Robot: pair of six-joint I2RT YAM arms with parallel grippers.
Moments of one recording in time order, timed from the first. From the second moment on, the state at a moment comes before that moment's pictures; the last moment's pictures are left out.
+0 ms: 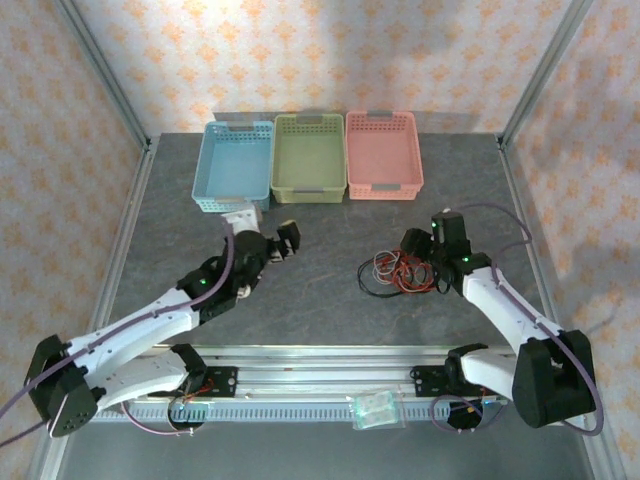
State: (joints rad) left arm -0.77 1.03 0.70 -0.13 -0.53 -0.65; right arm 0.22 1.13 0.63 -0.35 0.03 0.60
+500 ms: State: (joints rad) left arm -1.06 1.47 0.85 0.07 -0.43 -0.57; right arm 0.22 1.14 0.74 -0.64 0.26 0.87
